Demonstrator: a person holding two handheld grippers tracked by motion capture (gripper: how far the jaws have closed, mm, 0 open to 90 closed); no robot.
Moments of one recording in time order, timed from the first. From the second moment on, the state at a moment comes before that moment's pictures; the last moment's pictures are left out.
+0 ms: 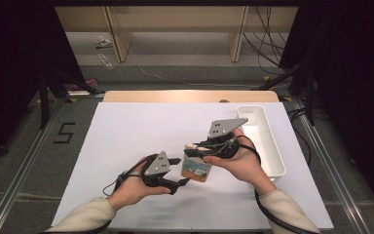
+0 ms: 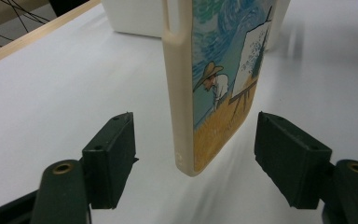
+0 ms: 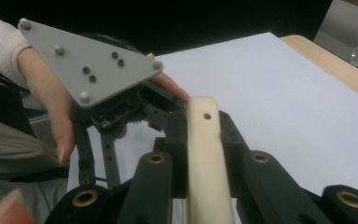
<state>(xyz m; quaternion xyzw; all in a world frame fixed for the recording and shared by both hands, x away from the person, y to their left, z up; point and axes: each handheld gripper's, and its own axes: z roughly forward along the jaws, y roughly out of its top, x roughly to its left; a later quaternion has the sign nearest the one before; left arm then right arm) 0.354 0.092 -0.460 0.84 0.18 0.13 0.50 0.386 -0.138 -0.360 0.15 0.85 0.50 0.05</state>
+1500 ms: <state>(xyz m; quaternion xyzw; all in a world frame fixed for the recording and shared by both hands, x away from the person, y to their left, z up) 0.358 0.093 -0.459 0.85 0.20 0.10 0.48 0.383 -0.132 -0.359 0.13 0.85 0.52 0.03</state>
